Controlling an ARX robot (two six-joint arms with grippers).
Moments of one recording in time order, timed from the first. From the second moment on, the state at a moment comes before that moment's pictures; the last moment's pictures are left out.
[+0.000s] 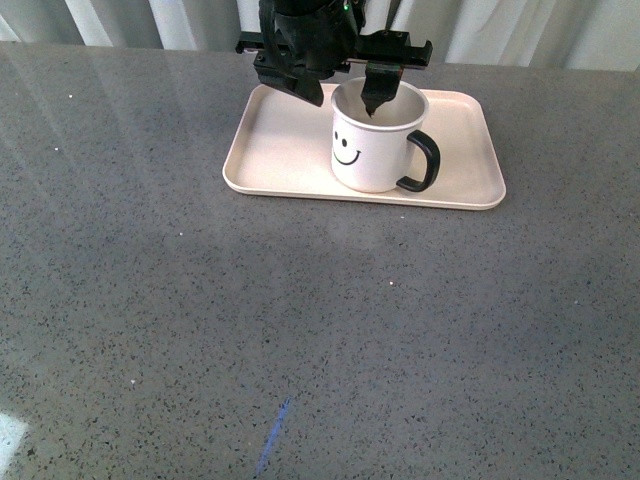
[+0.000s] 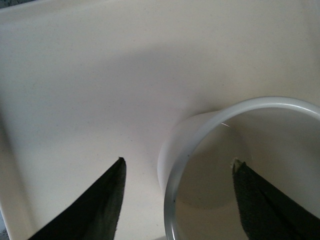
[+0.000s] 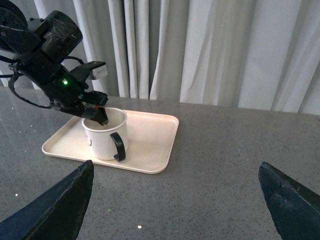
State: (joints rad) left arm -0.47 2.50 2.11 -0.56 0.09 -0.09; right arm 0.00 0.00 0.02 0.00 0.00 -0.01
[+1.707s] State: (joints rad) left arm -0.08 1.05 0.10 0.96 -0.08 -0.01; right arm 0.00 0.00 0.02 0.00 0.00 -0.01
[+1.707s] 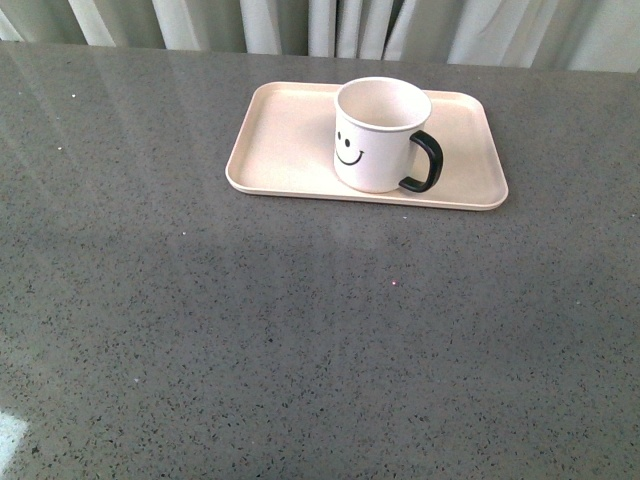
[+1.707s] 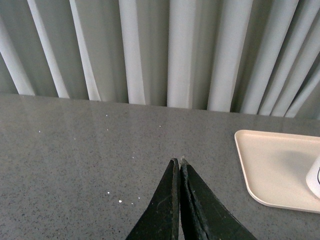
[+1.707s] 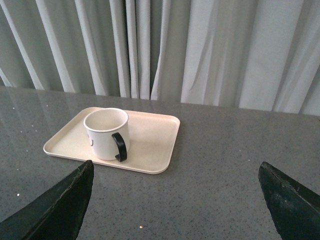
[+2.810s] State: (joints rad) left arm 0.00 0.31 0.01 0.32 0.00 -0.01; right arm 0.00 0.00 0.02 0.00 0.00 -0.01
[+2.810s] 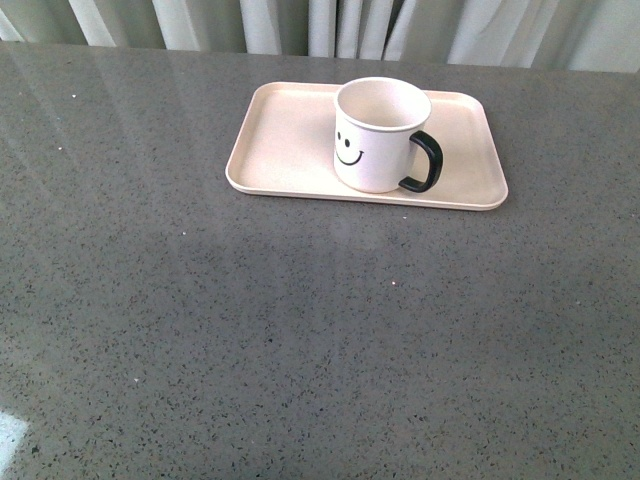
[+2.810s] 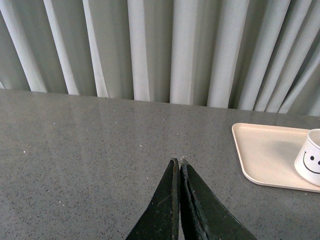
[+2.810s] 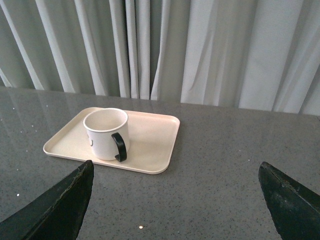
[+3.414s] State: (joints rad) left arm 0.00 0.02 0.01 0.00 0.00 -0.01; right arm 0.00 0.01 0.02 0.00 0.00 -0.01
